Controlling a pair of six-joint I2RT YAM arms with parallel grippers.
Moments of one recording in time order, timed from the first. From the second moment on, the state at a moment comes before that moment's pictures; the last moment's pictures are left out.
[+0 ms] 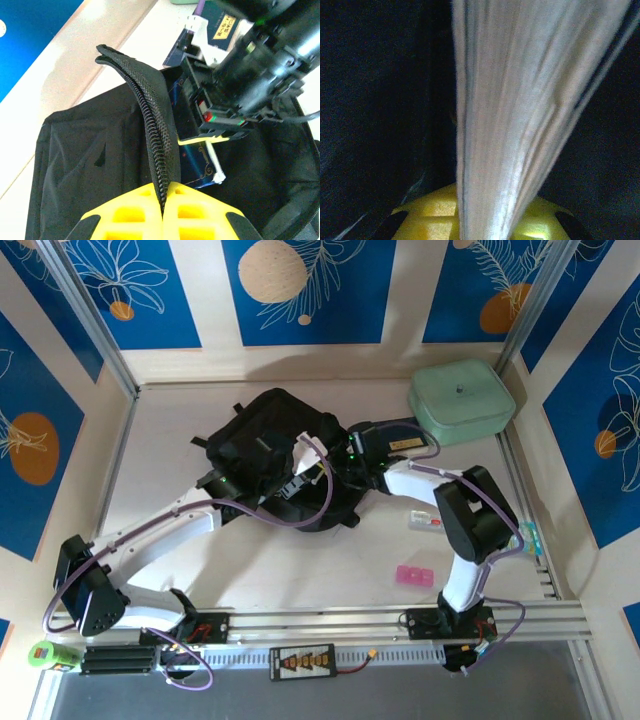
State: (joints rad) left arm -0.83 1.34 1.14 -0.39 -0.29 0.35; right arm 0.53 1.81 1.04 0.12 -0.33 1.33
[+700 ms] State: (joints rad) left arm -0.75 1.31 1.05 -0.38 -0.34 0.30; right arm 0.54 1.69 0.90 0.17 -0.30 1.30
